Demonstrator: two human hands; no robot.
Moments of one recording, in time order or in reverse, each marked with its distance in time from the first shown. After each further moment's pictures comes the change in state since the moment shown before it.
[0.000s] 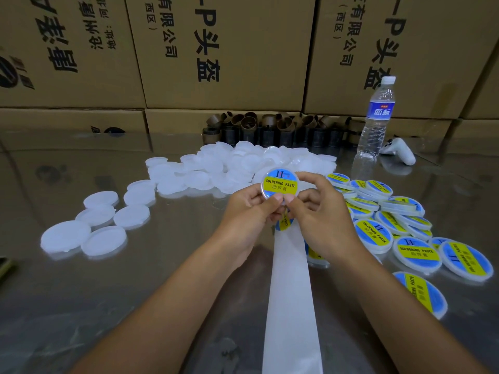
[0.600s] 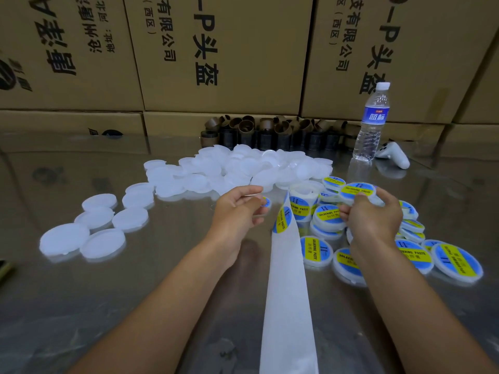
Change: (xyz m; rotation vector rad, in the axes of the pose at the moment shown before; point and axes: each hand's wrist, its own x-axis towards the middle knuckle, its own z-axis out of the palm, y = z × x) left_hand 0.006 -0.001 -0.010 0.013 0.221 -0.049; right_hand 0.026 0.022 -0.042 0.278 0.726 0.369
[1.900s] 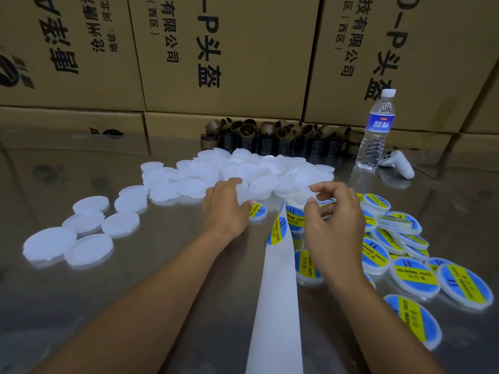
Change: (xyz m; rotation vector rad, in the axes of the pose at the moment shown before) left_hand 0.062 -0.018 -0.007 1.095 0.199 0.275; right_hand -0.037 0.005 0.011 -0.333 -0.352 -0.646
